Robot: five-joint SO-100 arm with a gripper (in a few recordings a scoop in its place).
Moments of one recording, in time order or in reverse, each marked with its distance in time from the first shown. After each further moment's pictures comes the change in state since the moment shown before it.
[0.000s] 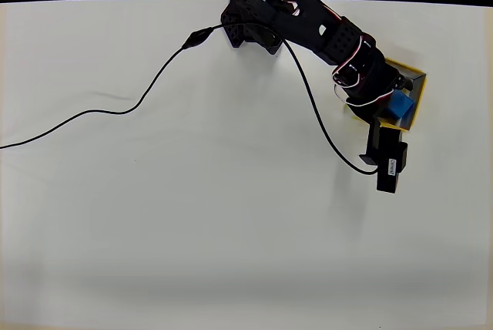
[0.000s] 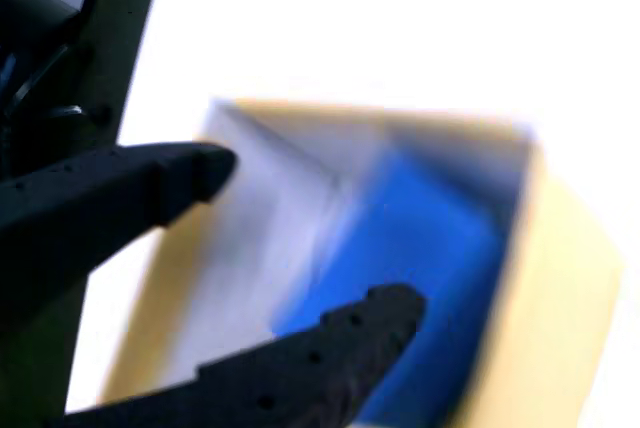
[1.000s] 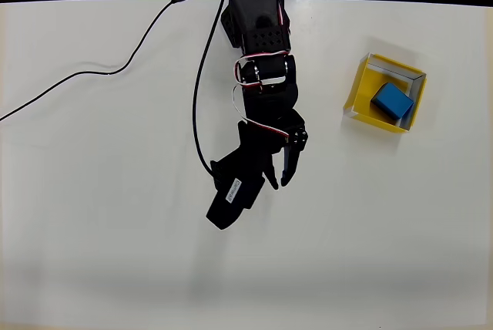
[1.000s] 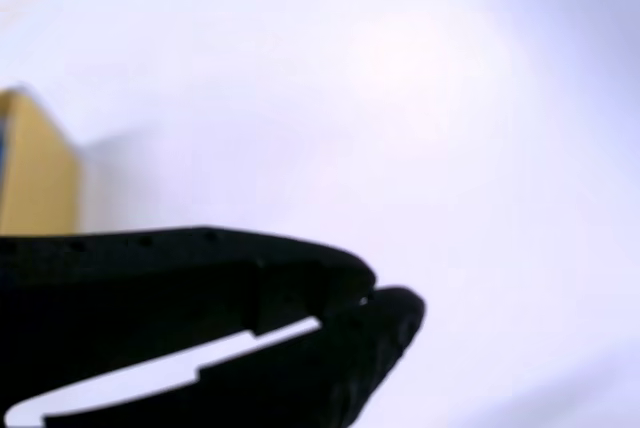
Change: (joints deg) arm 53.1 27.2 16.4 -4.4 -15.4
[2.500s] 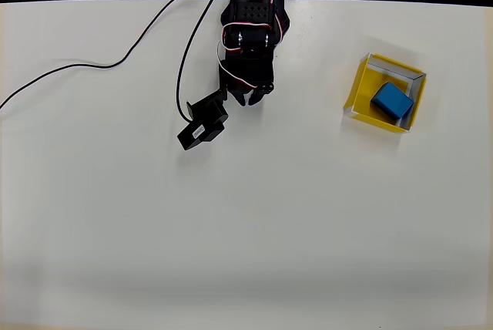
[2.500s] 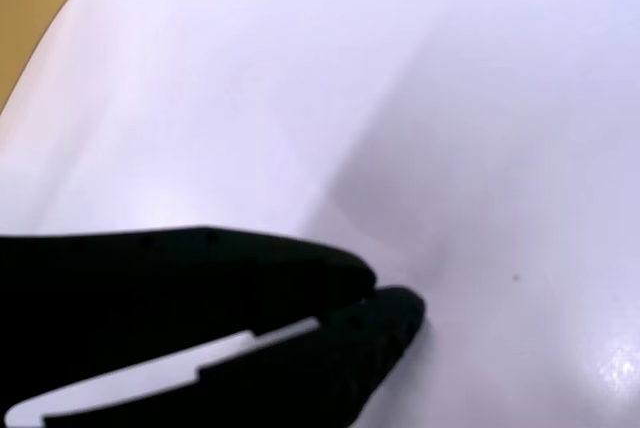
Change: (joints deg) arm 9.8 46.9 36.3 44.6 3.8
